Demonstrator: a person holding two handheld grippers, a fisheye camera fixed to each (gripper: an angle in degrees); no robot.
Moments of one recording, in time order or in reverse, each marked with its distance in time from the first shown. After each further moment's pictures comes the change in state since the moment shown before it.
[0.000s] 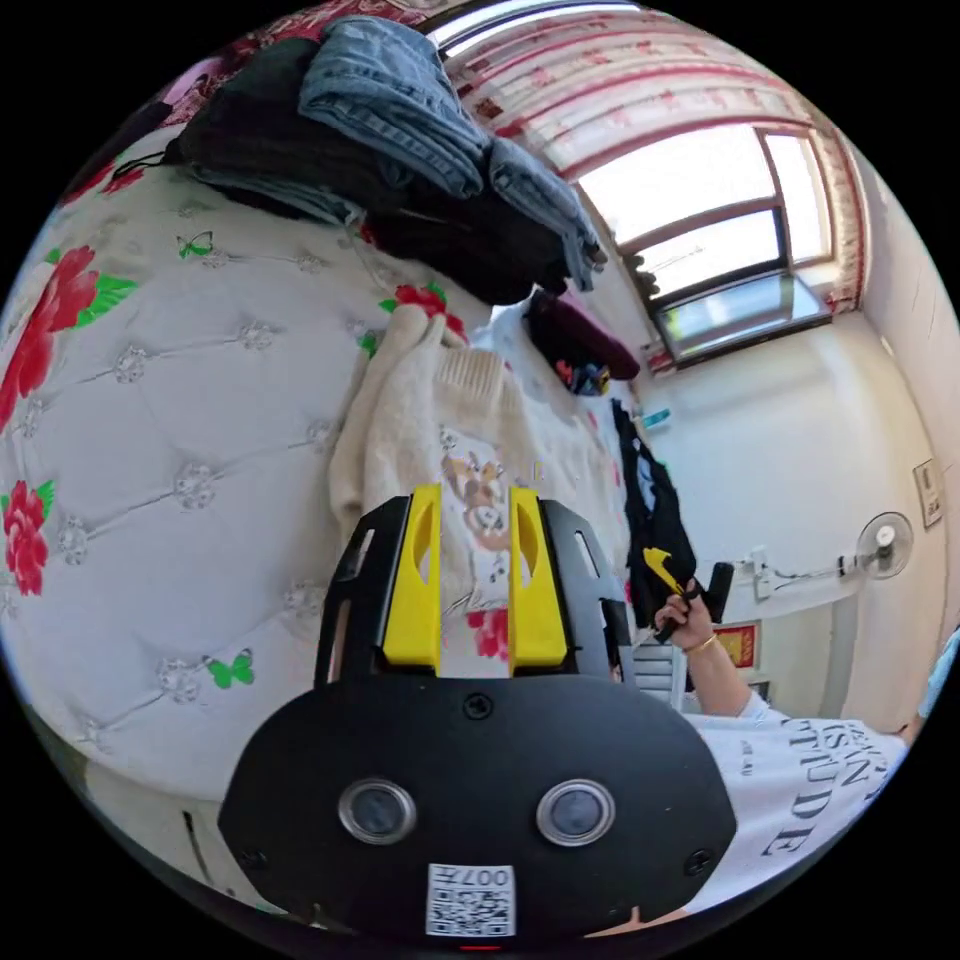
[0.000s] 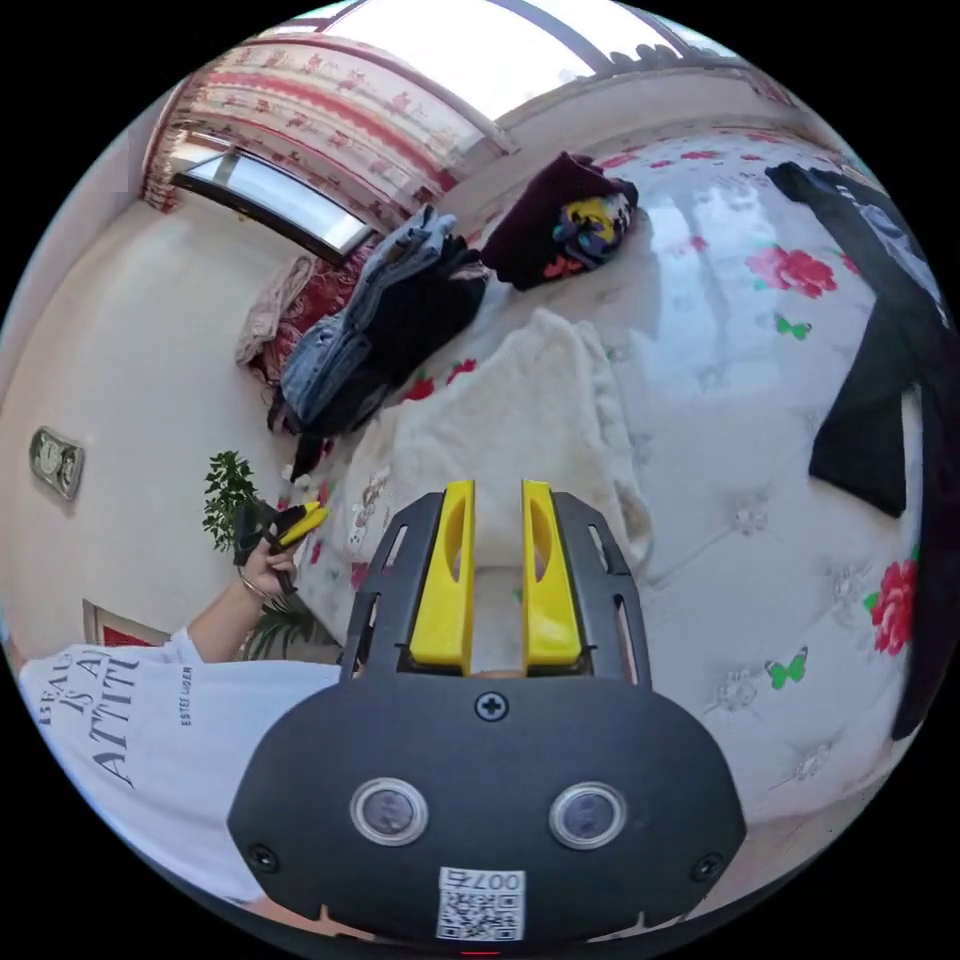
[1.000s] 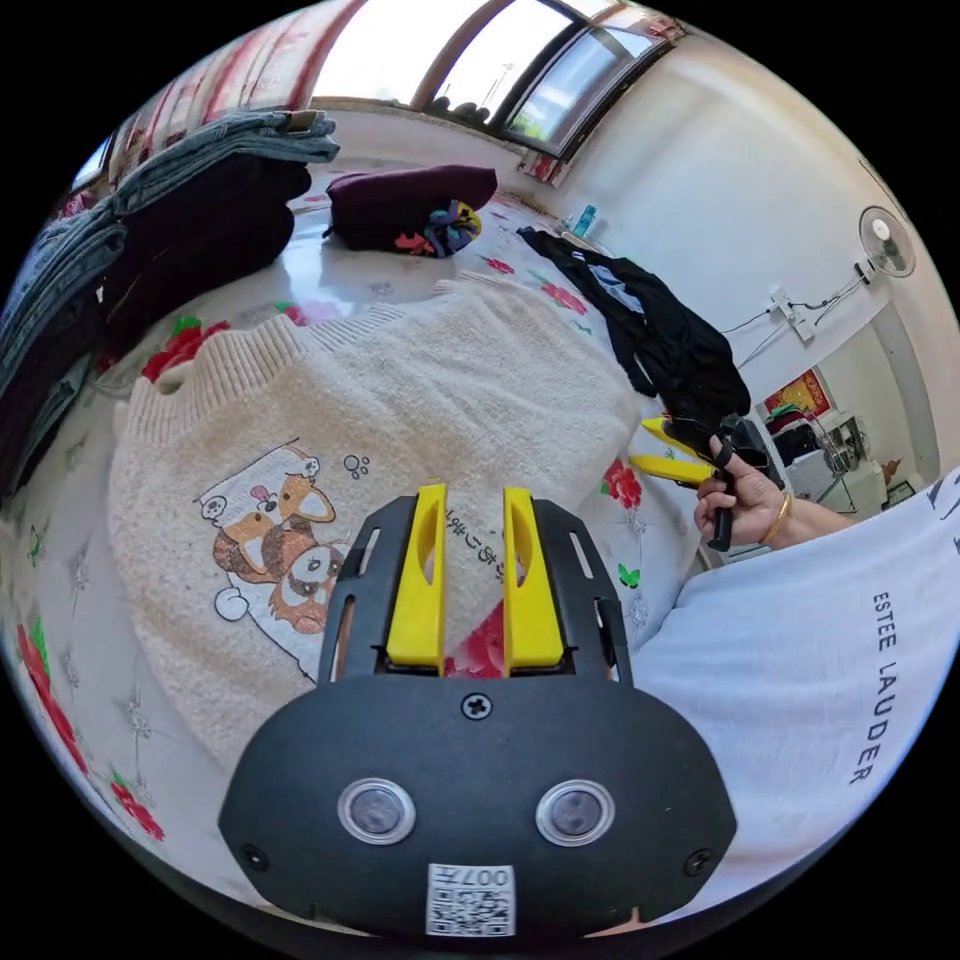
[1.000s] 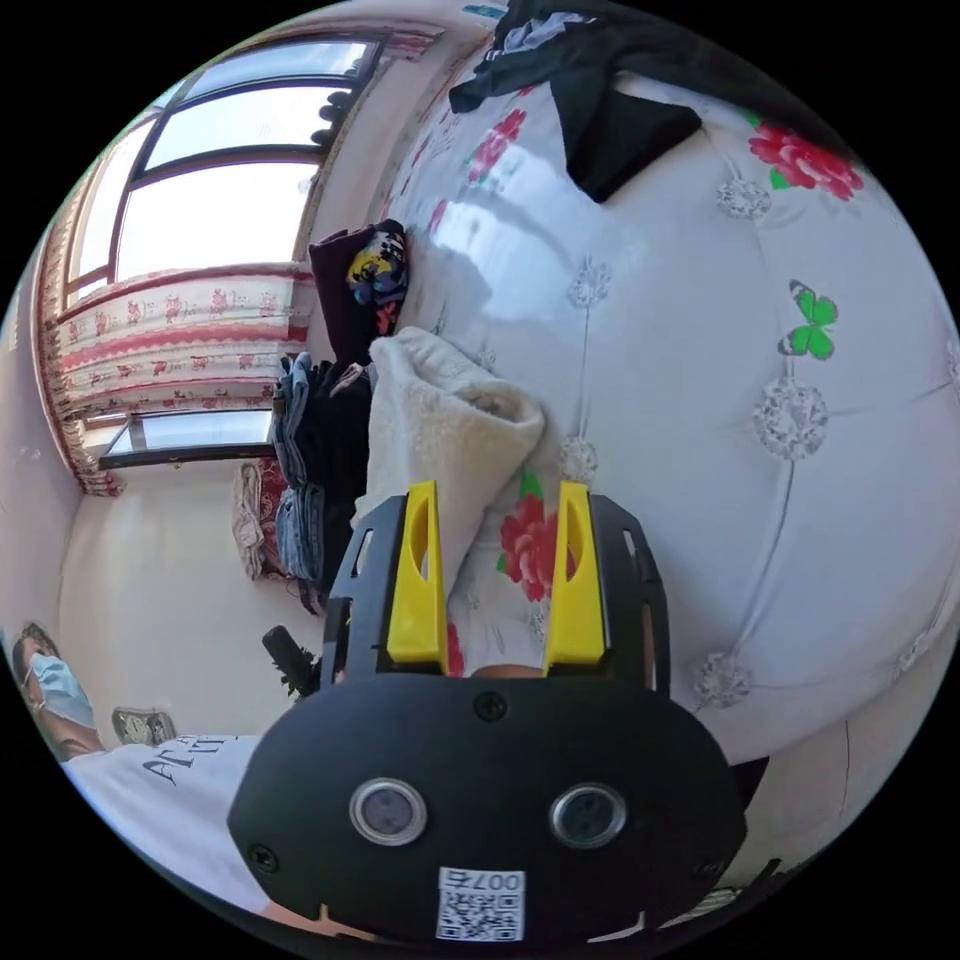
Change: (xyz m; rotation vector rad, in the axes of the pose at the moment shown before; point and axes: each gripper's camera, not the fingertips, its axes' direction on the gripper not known) left arm 0.166 0.058 0.203 -0.309 -0.136 0.639; right arm 0.102 0.102 -0.007 0.257 -0.151 0.645
